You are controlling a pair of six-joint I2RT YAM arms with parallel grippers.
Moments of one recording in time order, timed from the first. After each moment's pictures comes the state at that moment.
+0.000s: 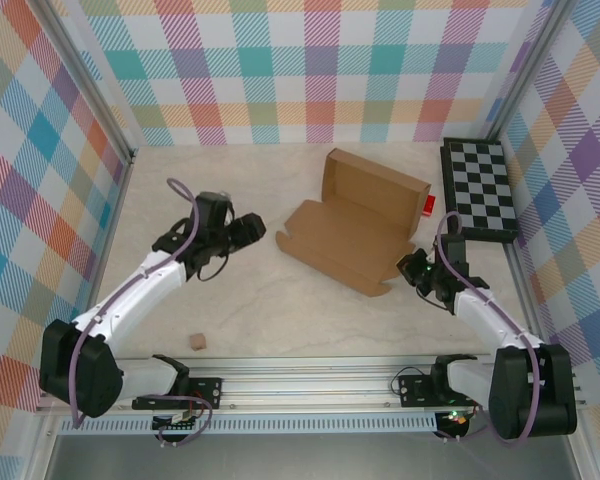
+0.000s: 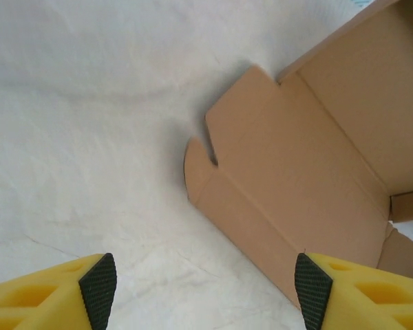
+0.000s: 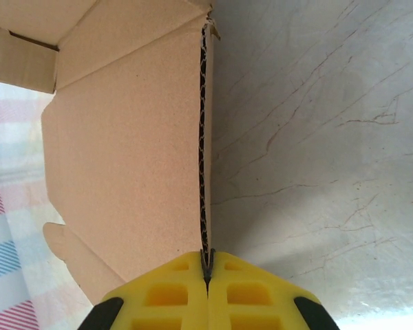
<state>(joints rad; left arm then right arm) -0.45 1.26 0.93 -0.43 0.06 -0.80 0.07 1.10 0.47 -0.18 -0.33 0.98</state>
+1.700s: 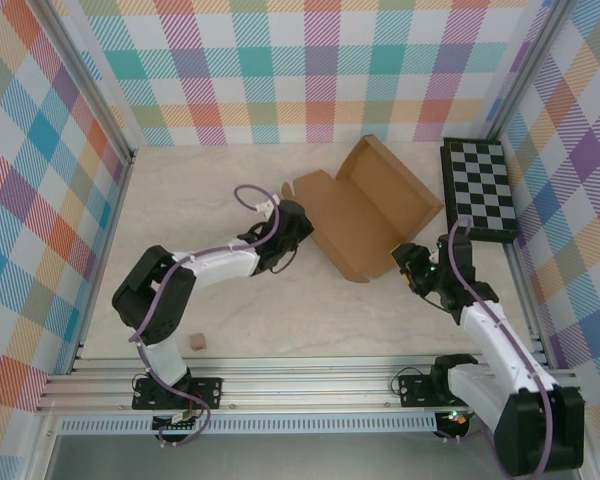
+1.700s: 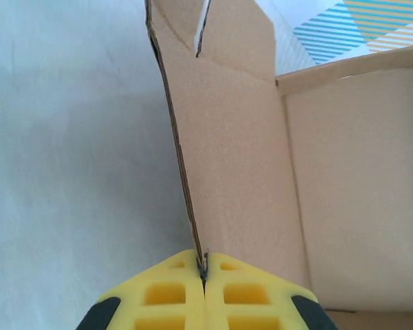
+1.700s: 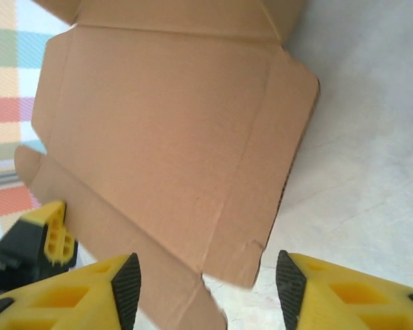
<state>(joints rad) -0.67 1.76 1.10 0.07 -0.24 -1.10 0.12 0.90 0.54 -0.35 -0.36 1.05</state>
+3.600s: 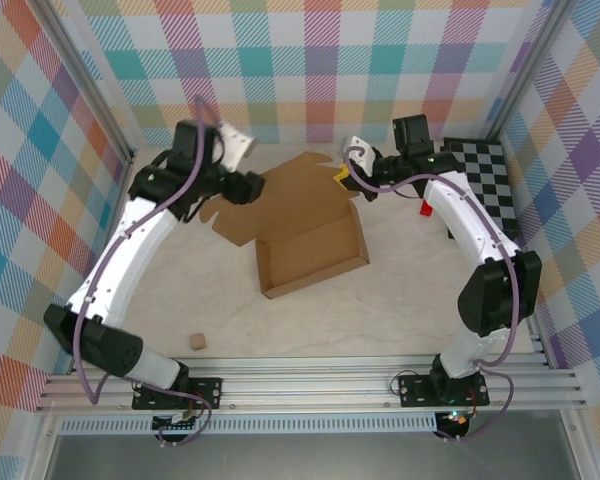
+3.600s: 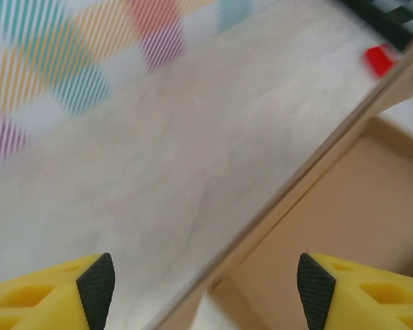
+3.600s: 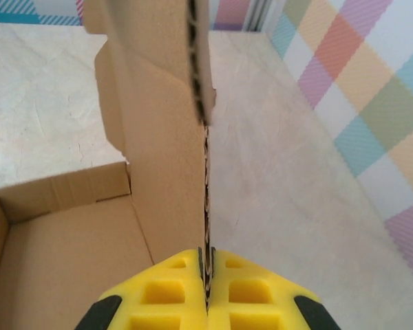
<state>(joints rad) -0.33 1.44 1.60 -0.85 0.12 0.13 0.29 1.71 1.63 -0.67 -0.77 -0.80</state>
